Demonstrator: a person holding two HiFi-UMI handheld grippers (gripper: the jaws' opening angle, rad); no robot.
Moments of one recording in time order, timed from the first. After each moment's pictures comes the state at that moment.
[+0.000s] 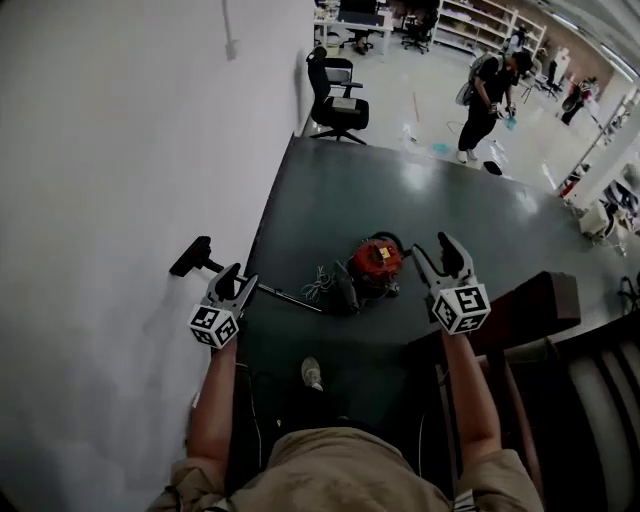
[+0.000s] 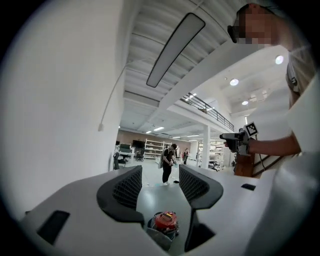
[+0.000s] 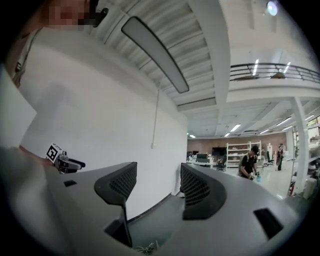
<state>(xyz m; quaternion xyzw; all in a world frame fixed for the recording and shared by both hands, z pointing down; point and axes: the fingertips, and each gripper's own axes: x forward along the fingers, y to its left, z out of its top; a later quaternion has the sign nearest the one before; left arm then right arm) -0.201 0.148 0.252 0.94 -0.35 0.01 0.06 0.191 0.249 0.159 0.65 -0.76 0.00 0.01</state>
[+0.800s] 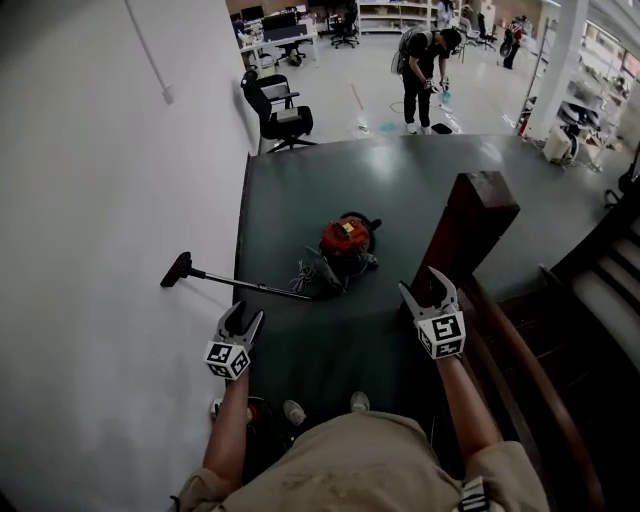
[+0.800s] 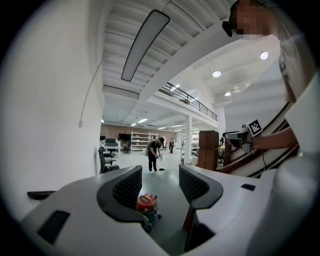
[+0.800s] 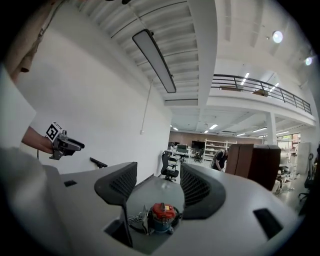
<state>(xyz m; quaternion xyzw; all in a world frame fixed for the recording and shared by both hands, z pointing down) -0.155 0.398 0.272 0.96 -0.27 0.08 0.04 0.209 0.579 0.229 0.73 -0.68 0.01 0.08</state>
